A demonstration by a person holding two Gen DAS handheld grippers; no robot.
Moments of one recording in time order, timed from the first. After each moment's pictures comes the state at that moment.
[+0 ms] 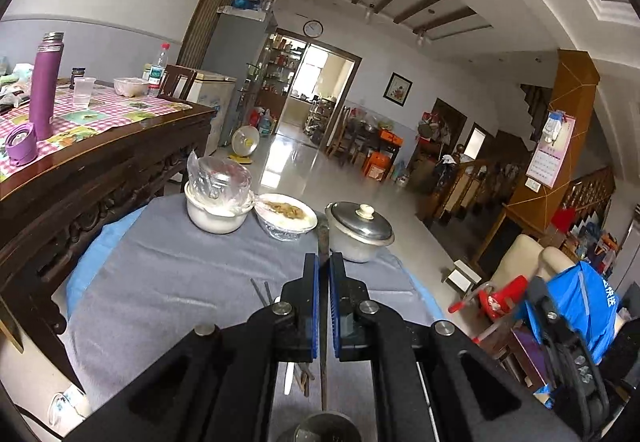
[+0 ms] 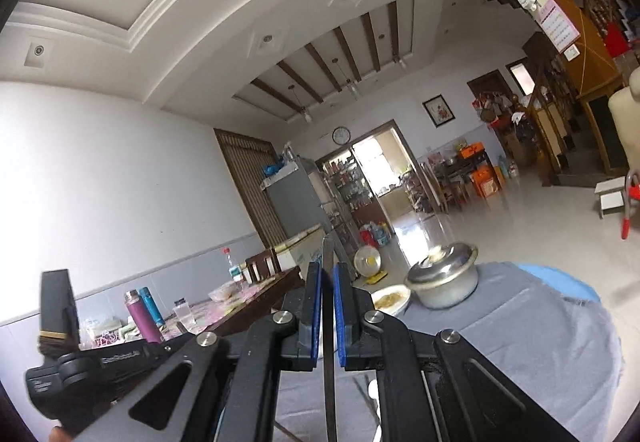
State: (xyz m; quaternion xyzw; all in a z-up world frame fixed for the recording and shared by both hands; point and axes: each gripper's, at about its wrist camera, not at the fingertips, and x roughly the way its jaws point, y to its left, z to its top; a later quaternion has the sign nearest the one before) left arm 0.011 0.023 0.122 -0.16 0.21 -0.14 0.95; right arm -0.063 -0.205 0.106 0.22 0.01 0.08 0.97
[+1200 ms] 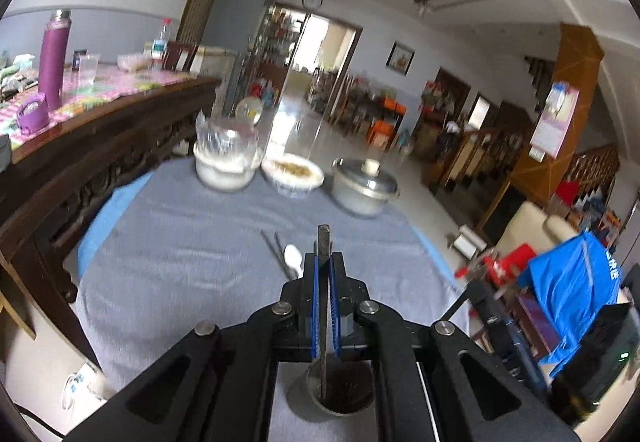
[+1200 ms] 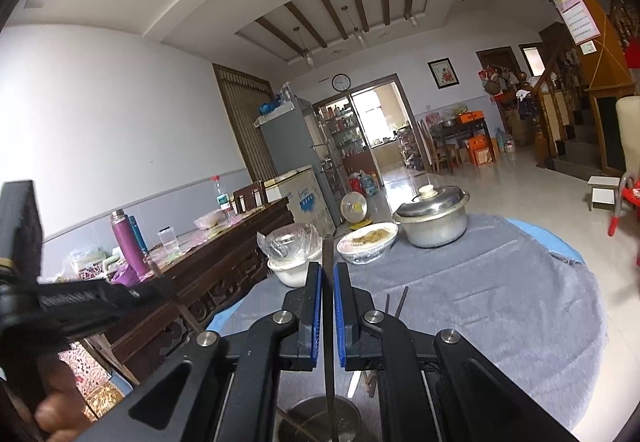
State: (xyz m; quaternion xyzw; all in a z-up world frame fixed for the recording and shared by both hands) left arm -0.021 0.020 0.091 -0.14 0.28 -0.14 0.94; right arm -0.080 -0.179 0.057 0.16 0.10 0.08 0.98
